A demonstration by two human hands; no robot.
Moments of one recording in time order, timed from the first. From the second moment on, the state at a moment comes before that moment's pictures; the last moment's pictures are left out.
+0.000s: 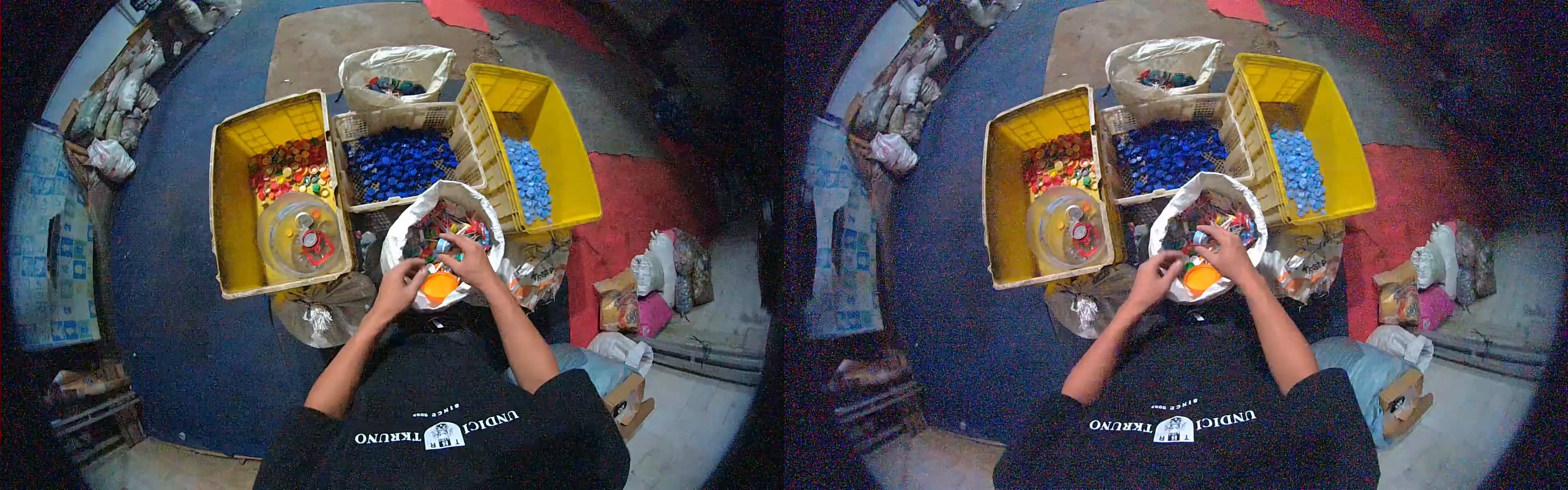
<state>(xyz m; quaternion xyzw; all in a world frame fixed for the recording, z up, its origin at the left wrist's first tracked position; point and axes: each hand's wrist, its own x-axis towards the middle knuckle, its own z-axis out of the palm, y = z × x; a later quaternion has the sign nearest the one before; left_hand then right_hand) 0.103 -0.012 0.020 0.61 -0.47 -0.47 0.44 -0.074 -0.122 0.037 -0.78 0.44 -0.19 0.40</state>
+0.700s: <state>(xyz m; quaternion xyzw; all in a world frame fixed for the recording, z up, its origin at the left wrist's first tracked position) 0.115 -0.018 0.029 0.55 -0.49 -0.50 0.47 -0.069 -0.069 0.043 -0.61 0.43 -0.27 0.61</state>
